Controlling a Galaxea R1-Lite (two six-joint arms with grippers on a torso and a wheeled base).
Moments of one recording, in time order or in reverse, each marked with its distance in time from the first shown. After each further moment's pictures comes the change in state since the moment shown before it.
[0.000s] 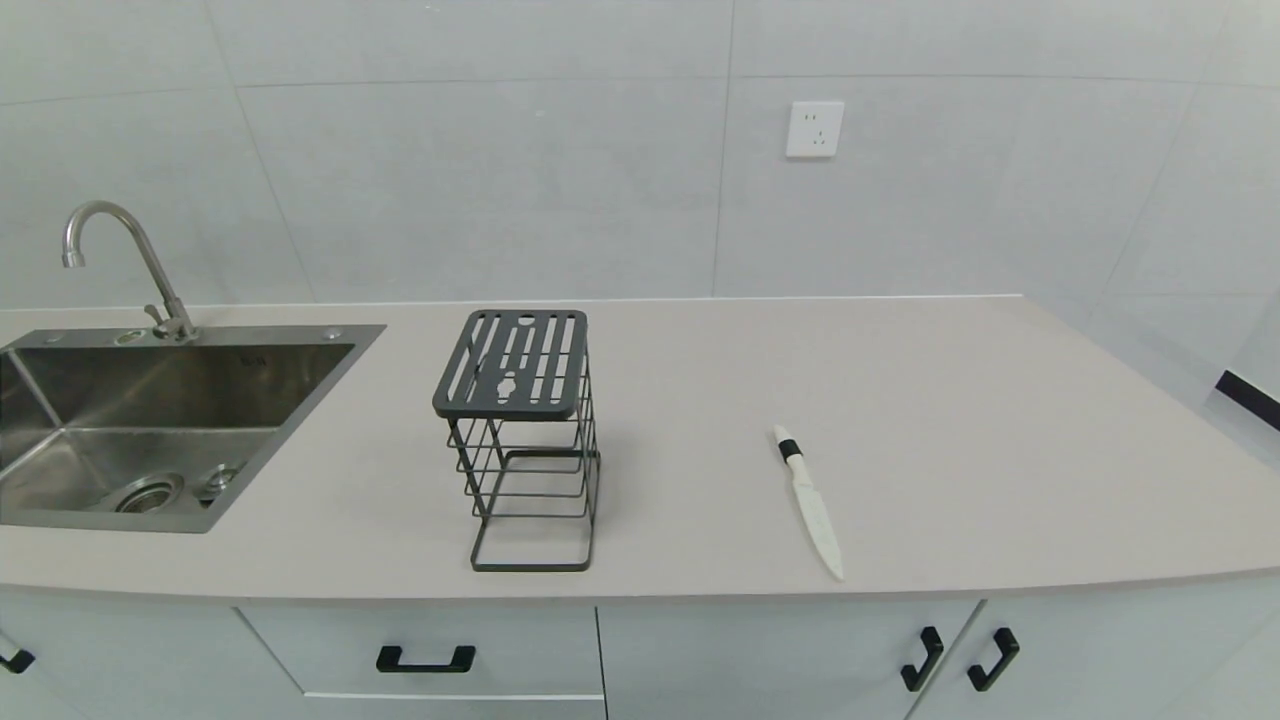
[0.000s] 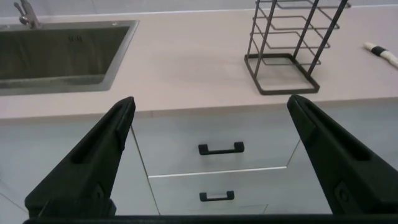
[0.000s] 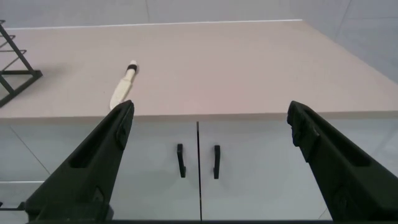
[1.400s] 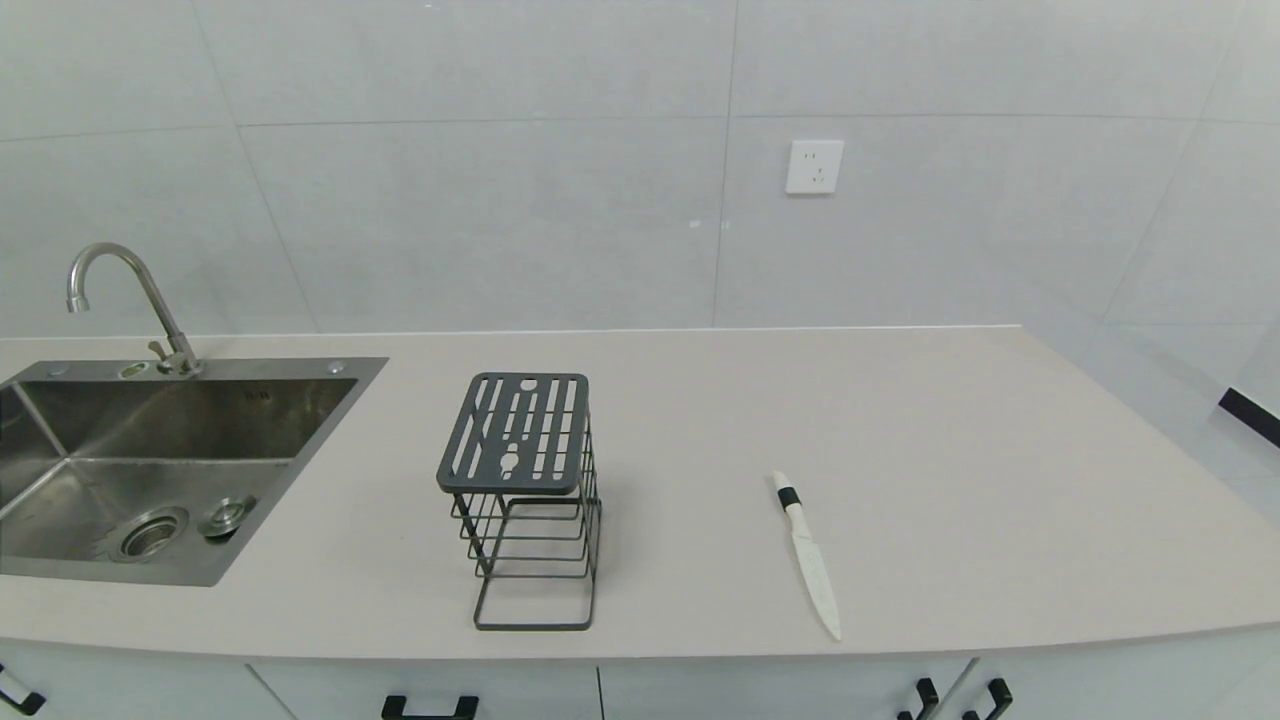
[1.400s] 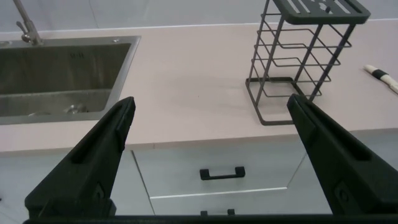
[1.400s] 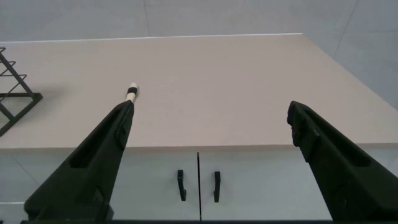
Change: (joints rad) left arm 0.000 0.000 0.000 0.000 0.002 -0.001; right arm -0.001 0.000 0.000 0.000 0.000 0.000
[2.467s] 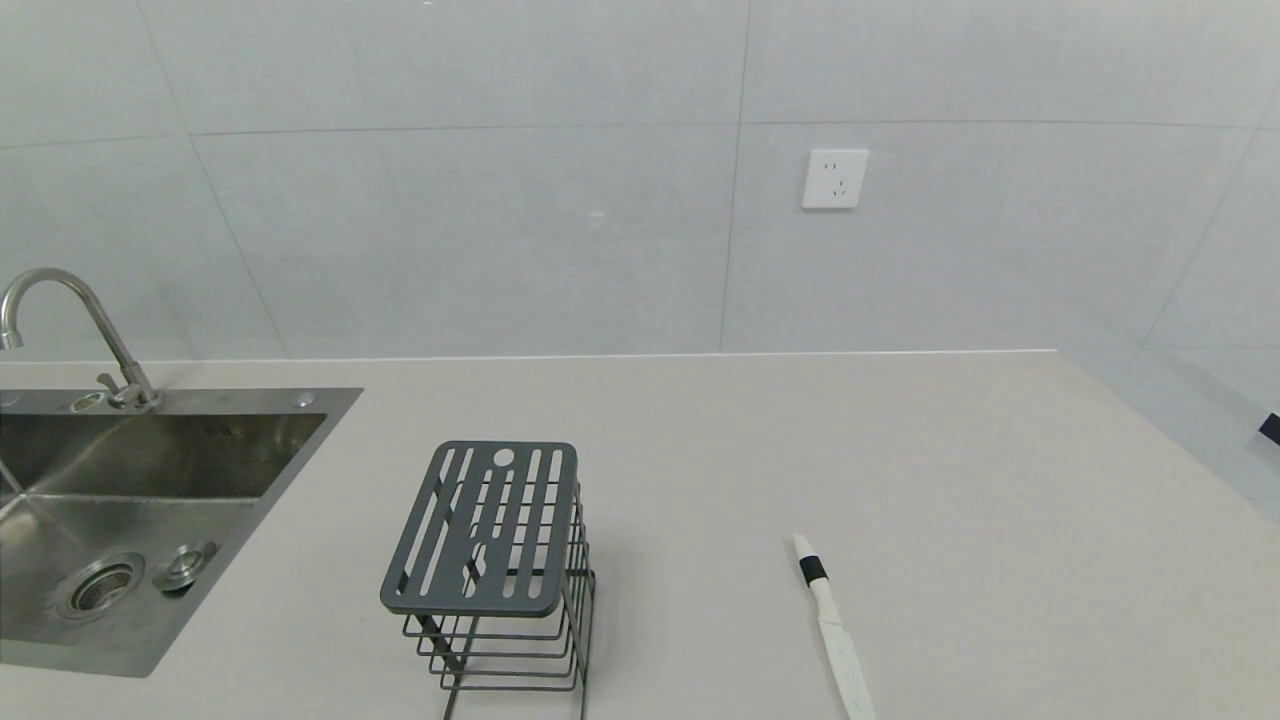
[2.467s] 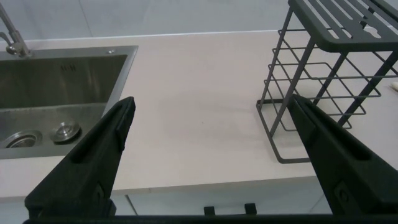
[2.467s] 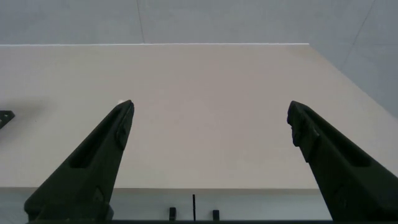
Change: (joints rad) left arm 0.001 0.000 0.000 -0.001 0.003 0.004; right arm 0.001 0.000 0.000 -0.001 0.000 -0.011
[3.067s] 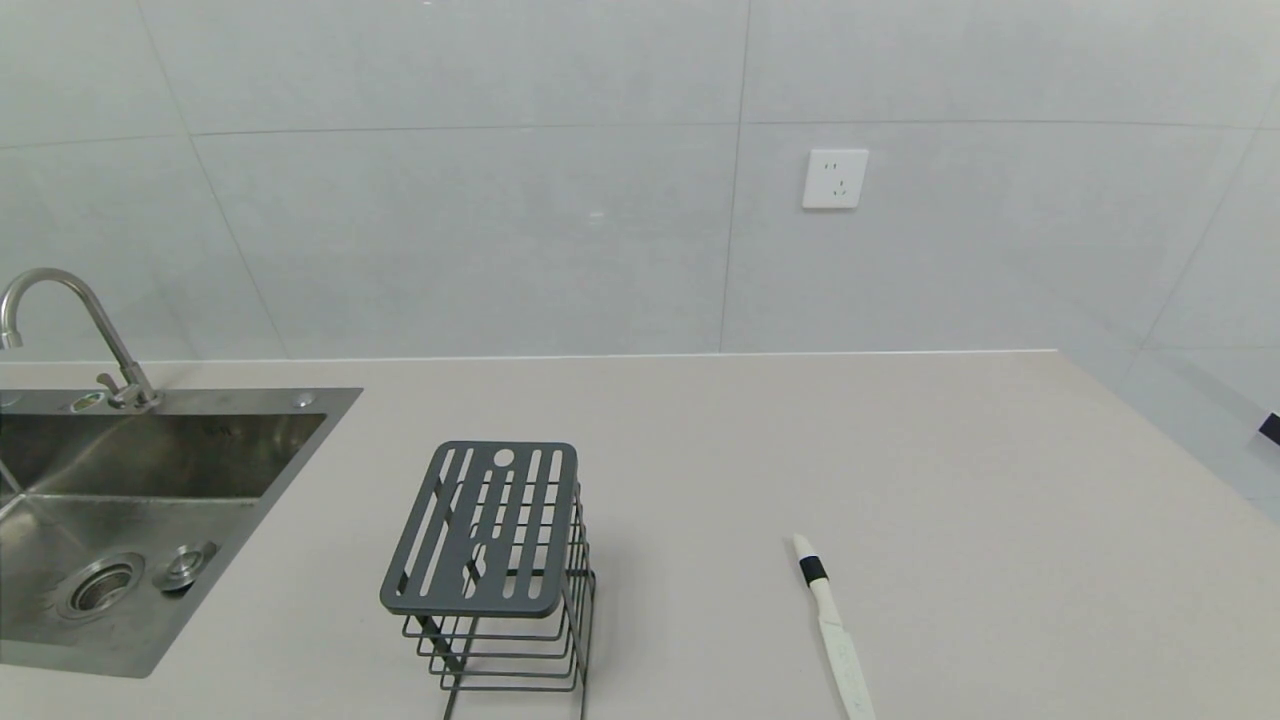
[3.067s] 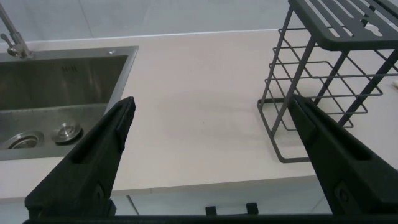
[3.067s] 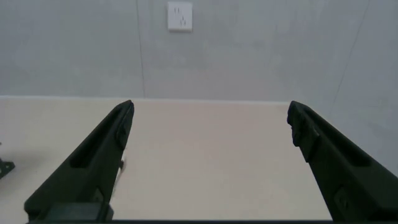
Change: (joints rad) left arm 0.000 0.000 0.000 0.000 -0.001 0.010; right arm -0.003 0.000 0.001 -0.209 0.003 -0.035
